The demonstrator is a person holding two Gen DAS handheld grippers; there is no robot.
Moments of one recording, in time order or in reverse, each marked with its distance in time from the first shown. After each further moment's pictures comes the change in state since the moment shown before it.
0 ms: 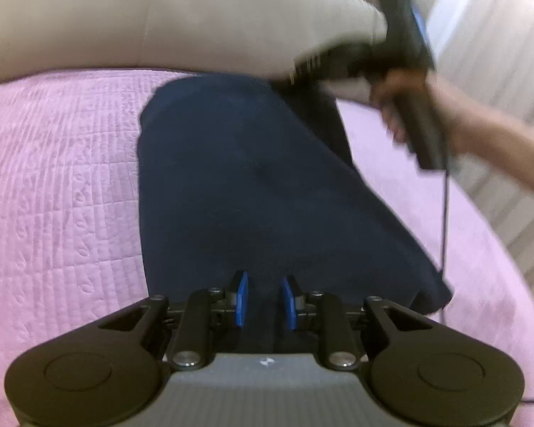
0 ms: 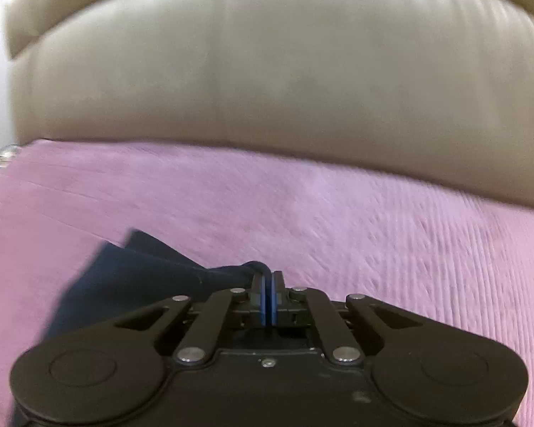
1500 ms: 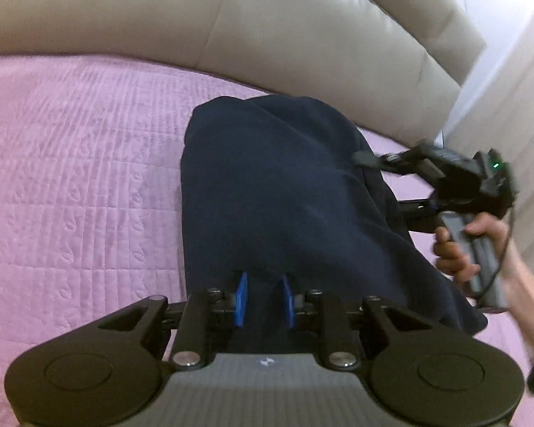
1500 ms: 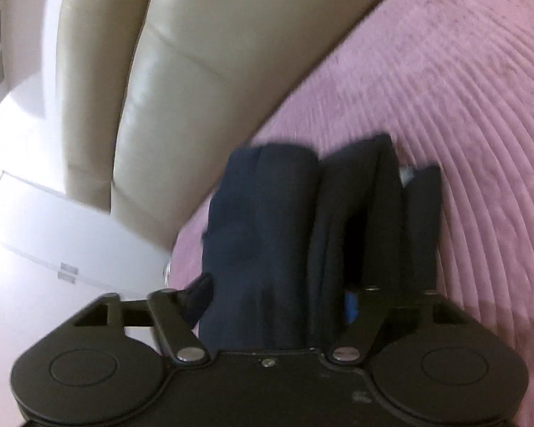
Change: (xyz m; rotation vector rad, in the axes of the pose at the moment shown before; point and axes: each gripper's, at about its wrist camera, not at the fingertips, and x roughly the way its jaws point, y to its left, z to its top) left arm -0.016 0.044 0.013 -0.122 -0.032 0.060; right arm -0.045 -0.050 -0.113 0.655 0.140 0.692
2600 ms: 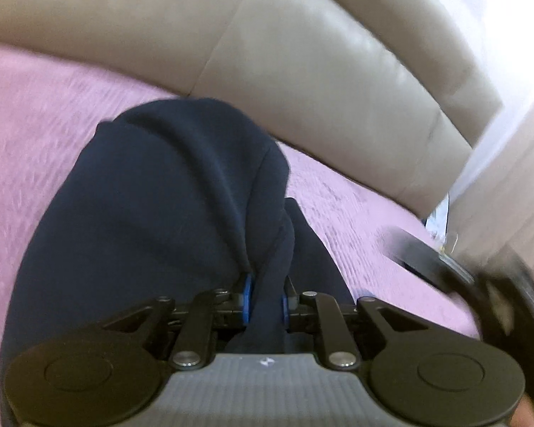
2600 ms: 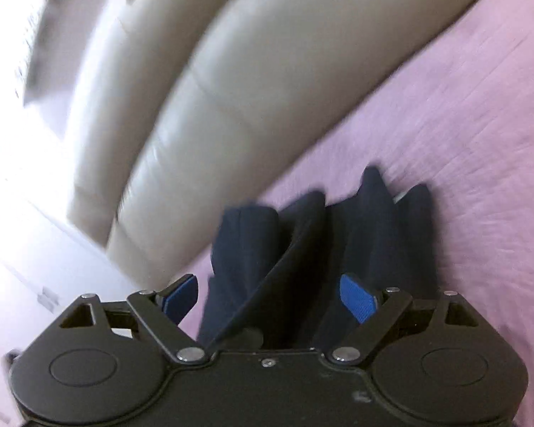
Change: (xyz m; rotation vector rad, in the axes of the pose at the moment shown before) left arm 0.052 -0.061 0.019 -0.146 -0.183 0.005; right arm 0.028 0.025 -0.035 -0.101 -0.266 -0.038
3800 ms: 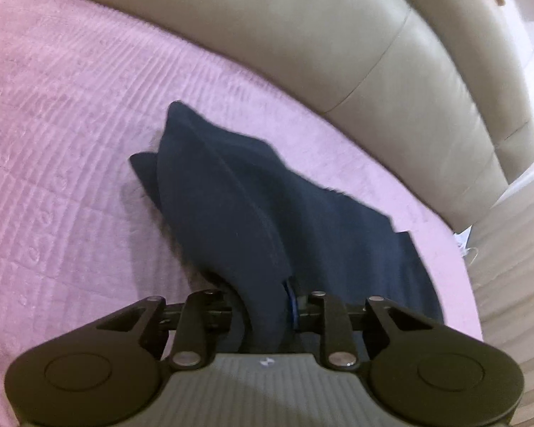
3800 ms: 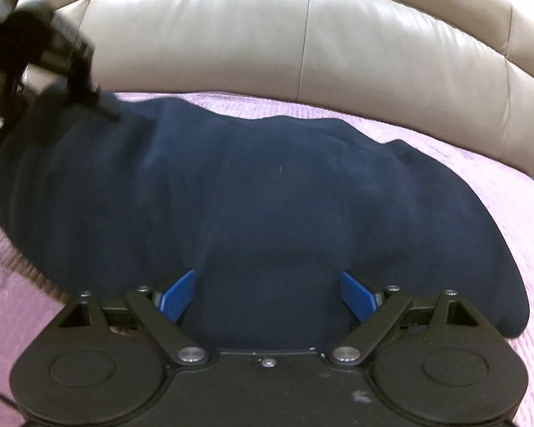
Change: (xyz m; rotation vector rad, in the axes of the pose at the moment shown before) left arm -0.106 0.222 0.083 -0.170 0.148 0.030; right arm 0.064 0.115 -0.244 -0.709 -0.096 -0.716
